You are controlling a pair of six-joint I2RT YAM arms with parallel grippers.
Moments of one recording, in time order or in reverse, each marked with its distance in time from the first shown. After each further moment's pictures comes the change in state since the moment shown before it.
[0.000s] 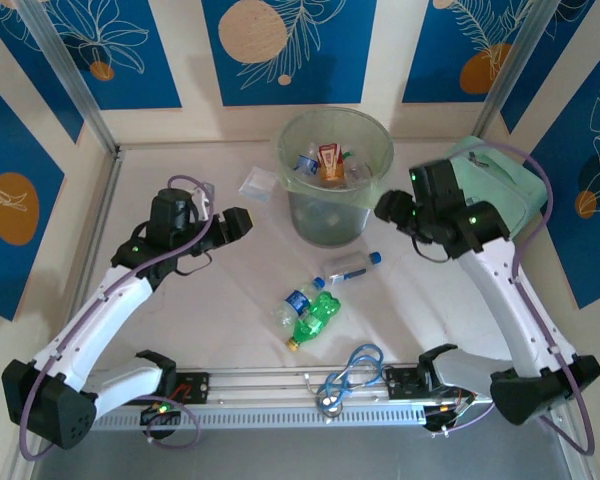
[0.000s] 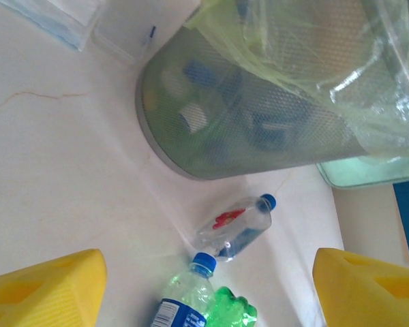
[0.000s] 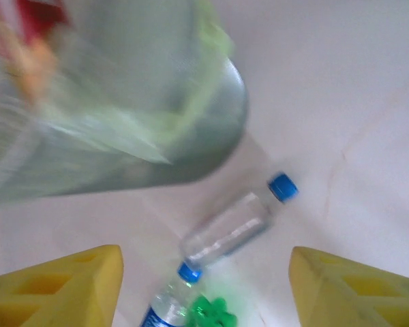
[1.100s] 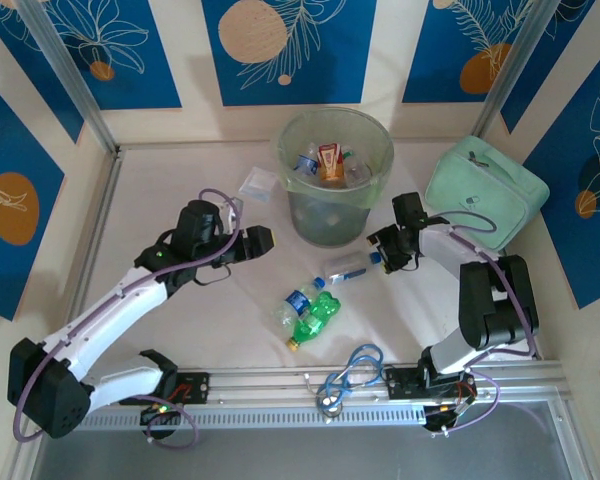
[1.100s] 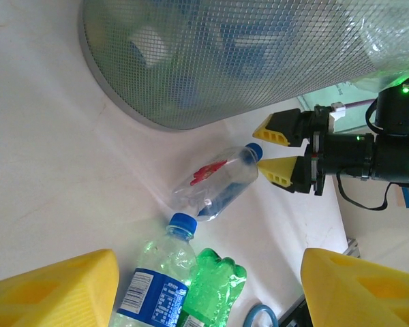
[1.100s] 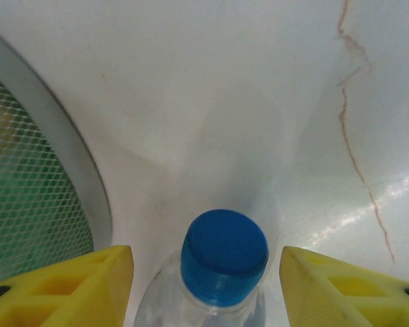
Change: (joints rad) left arm -0.150 0.047 -0.076 0.093 0.003 -0.028; right arm -0.193 0.422 -0.433 0.554 -0.294 0.419
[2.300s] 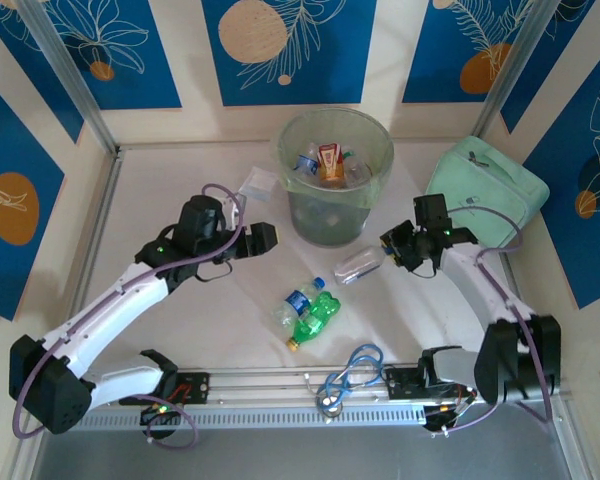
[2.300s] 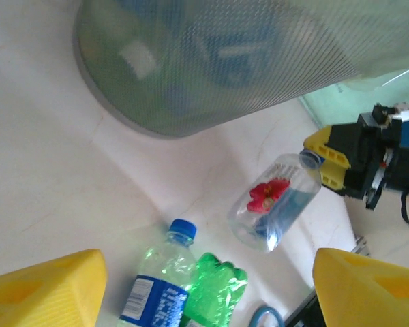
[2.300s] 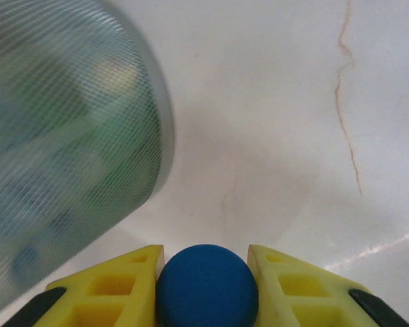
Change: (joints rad) left arm -0.014 0.021 0.077 -0.042 -0.025 0.050; right arm -0.041 -0.348 -0.032 -0.120 -0.037 -0.138
